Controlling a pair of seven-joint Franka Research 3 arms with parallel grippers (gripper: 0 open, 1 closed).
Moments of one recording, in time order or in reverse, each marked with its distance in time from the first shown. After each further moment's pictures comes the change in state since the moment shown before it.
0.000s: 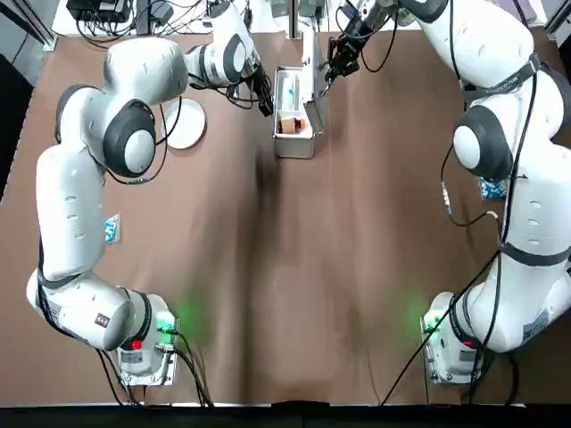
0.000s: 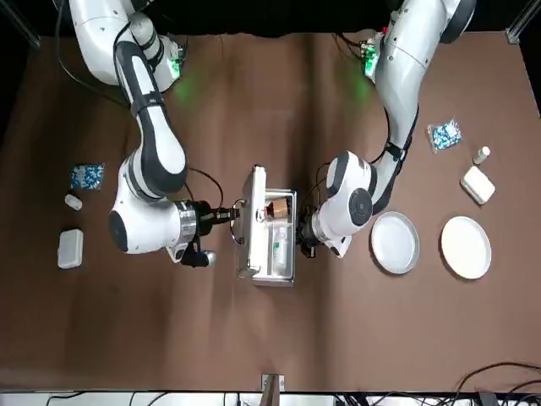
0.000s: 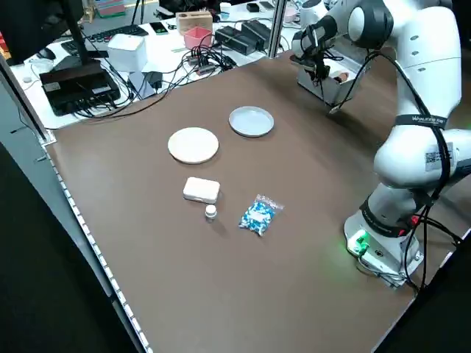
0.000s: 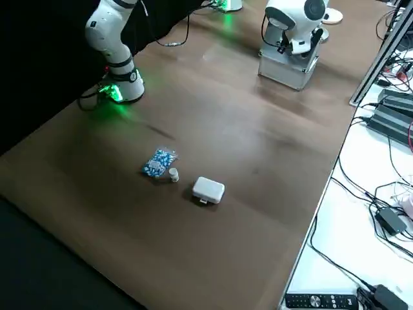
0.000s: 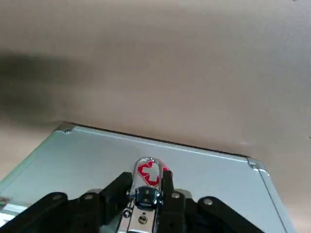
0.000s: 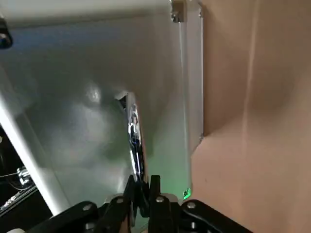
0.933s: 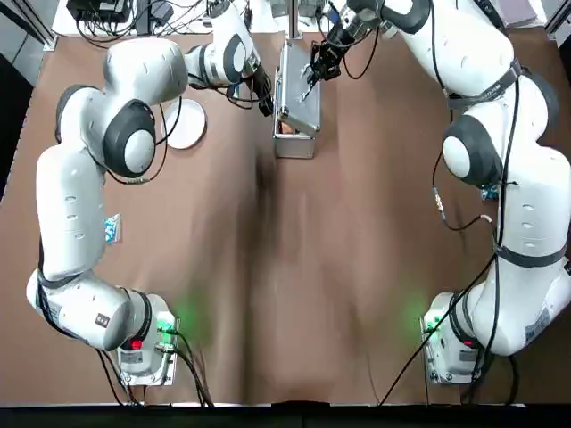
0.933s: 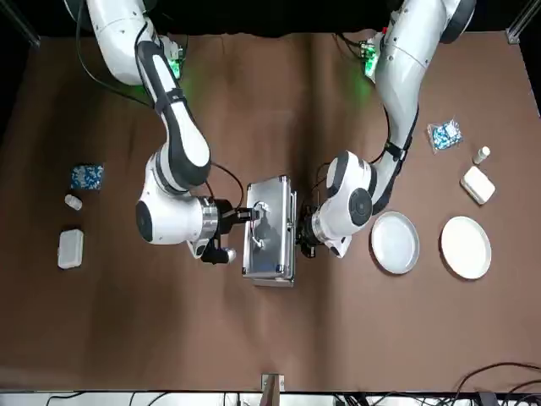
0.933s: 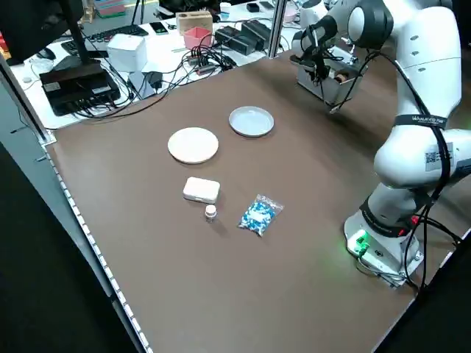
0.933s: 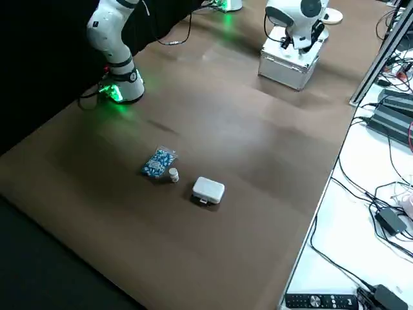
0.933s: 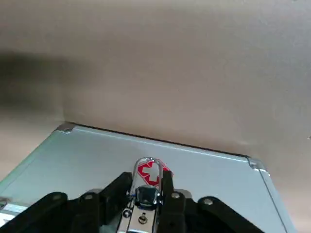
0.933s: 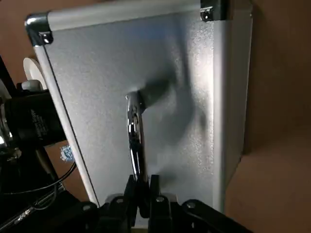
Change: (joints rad) left arm 0.000 0.000 0.000 0.000 -0.001 0.000 0.001; right arm 0.079 0.029 -0.001 0.000 0.082 0.131 0.007
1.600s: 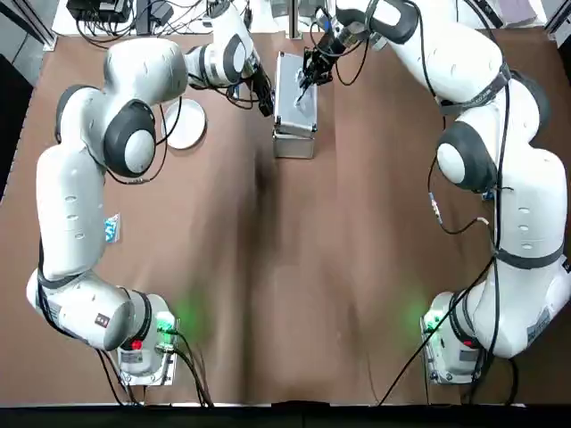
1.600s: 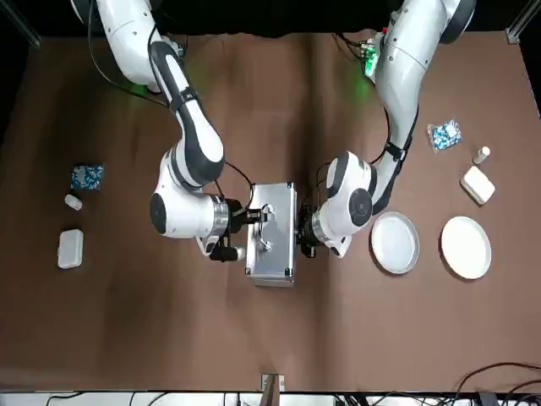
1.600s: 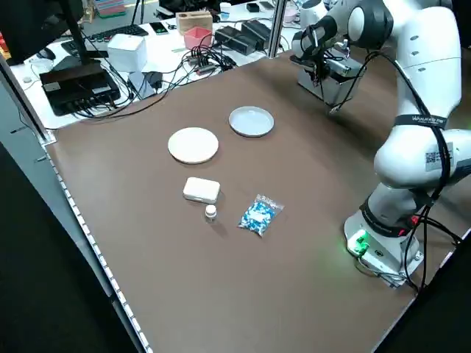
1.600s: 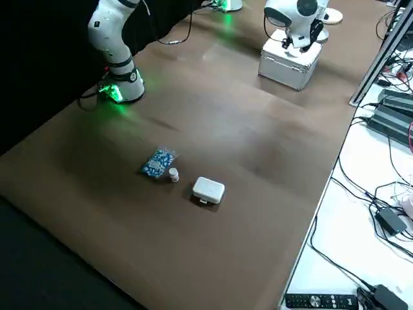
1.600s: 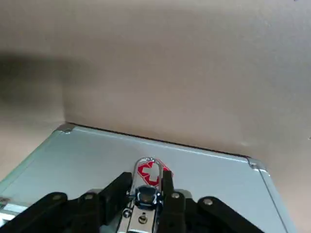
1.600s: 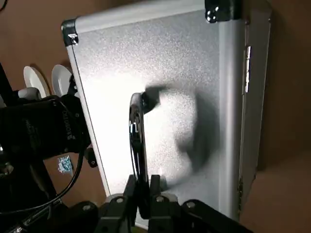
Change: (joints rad) left arm 0.000 0.001 0.000 0.000 0.000 0.000 0.002; right arm 0.051 0.015 -0.001 -0.017 0.011 0.107 0.001
